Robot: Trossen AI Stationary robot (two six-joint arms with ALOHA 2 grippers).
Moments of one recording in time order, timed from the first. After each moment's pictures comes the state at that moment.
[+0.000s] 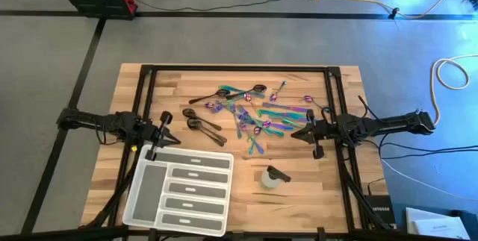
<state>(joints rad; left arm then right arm) -0.18 0.02 0.01 0.02 0.06 0.10 0.11 0.23 0.01 0.09 -0.01 0.02</state>
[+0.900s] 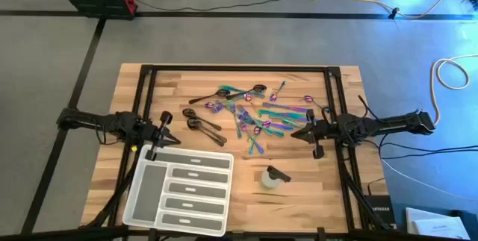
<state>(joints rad) -0.18 0.02 0.01 0.02 0.06 0.10 0.11 0.23 0.01 0.11 -0.01 0.02</state>
